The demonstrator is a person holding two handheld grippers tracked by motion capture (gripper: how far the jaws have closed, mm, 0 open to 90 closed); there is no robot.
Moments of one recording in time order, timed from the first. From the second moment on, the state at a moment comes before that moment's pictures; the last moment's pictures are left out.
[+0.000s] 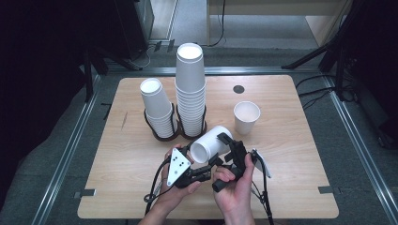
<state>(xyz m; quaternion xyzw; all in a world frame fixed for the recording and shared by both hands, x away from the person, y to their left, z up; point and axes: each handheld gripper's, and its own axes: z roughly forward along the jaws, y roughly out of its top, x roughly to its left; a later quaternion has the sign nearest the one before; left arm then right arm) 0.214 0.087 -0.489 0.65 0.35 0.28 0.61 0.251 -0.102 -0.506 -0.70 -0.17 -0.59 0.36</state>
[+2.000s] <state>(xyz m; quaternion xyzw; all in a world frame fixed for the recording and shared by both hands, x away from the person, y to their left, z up) 0.205 0.177 -0.496 0.64 0.43 0.26 0.58 0.258 -0.125 -0.496 -0.65 -0.30 -0.69 0.10</state>
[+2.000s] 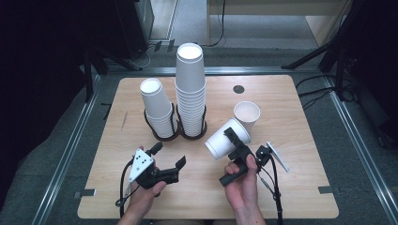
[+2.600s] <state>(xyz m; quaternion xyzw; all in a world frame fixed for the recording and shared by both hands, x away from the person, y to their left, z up) 0.199 0.220 -0.518 0.63 0.48 0.29 0.53 0.261 -0.144 -0.473 -0.58 -0.45 -0.67 -0.10</state>
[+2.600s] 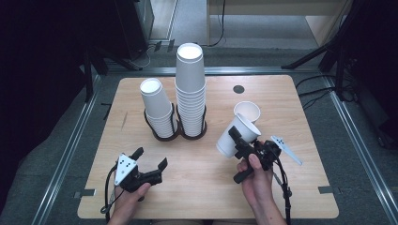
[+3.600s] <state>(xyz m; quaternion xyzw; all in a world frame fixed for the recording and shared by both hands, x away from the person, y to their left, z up) 0.194 0.304 -0.551 0.59 0.58 0.33 0.45 0.284 -0.220 -0.522 -0.45 -0.57 -0.56 -0.40</state>
